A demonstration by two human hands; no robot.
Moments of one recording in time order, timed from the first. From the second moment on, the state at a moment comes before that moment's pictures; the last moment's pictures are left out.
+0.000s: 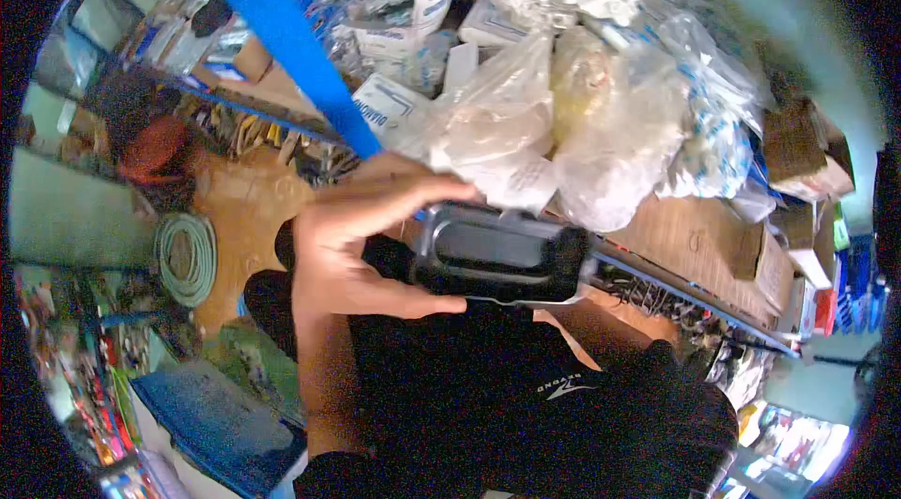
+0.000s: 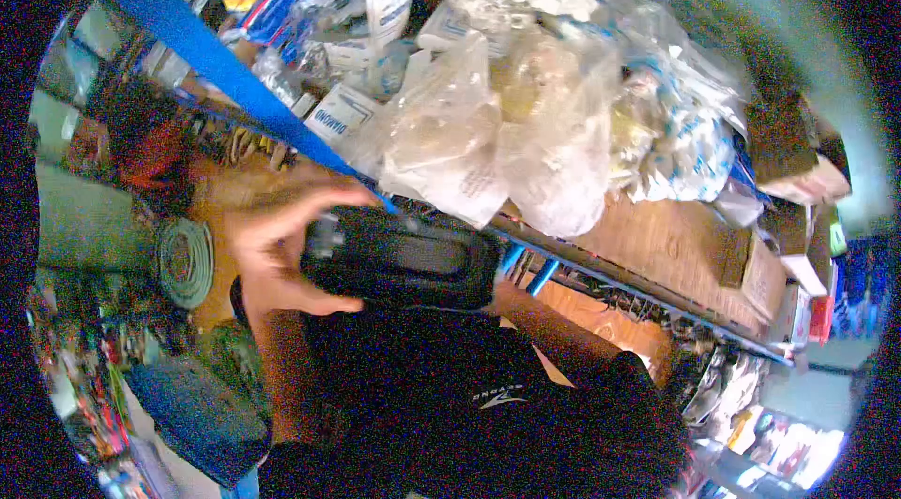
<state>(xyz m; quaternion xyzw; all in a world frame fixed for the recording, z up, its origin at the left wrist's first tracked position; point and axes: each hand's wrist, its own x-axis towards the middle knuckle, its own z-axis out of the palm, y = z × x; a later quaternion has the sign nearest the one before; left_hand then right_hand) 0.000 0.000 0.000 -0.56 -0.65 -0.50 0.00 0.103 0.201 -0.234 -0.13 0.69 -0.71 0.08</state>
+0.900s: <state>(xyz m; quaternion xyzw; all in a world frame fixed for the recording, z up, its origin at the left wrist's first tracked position) 0.075 0.117 -0.257 -0.58 -0.67 -0.33 -0.34 0.236 0.398 -0.207 0.14 0.83 -0.47 0.26</state>
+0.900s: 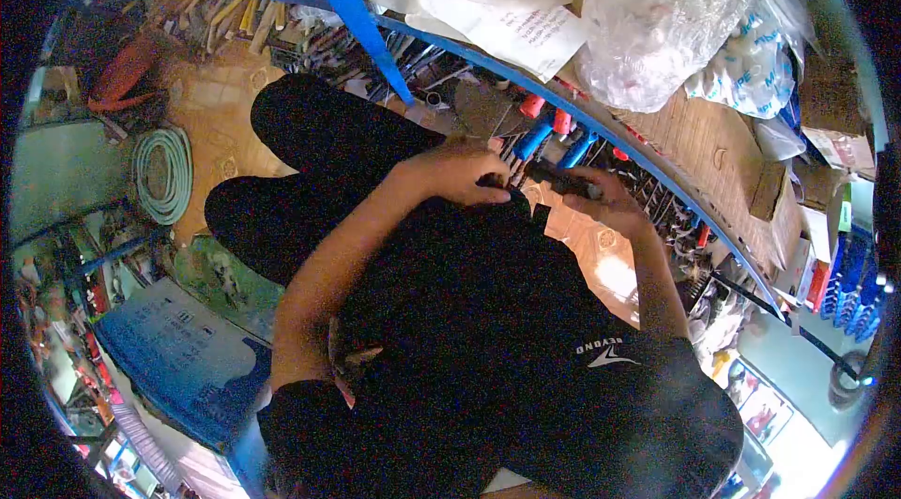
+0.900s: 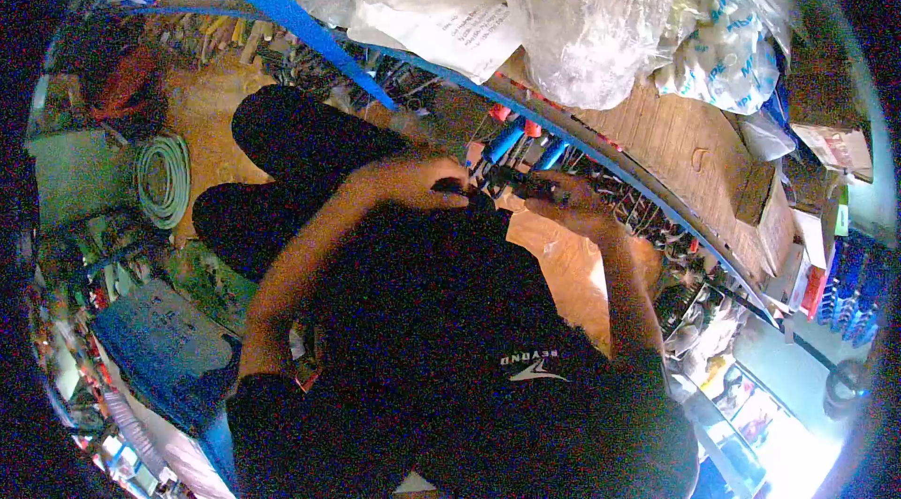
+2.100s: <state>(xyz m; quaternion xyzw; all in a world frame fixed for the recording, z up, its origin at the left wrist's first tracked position) 0.132 -0.006 -0.186 -0.28 -0.84 -0.31 -0.34 0.166 0.327 -0.155 -0.01 0.75 -0.59 0.30</state>
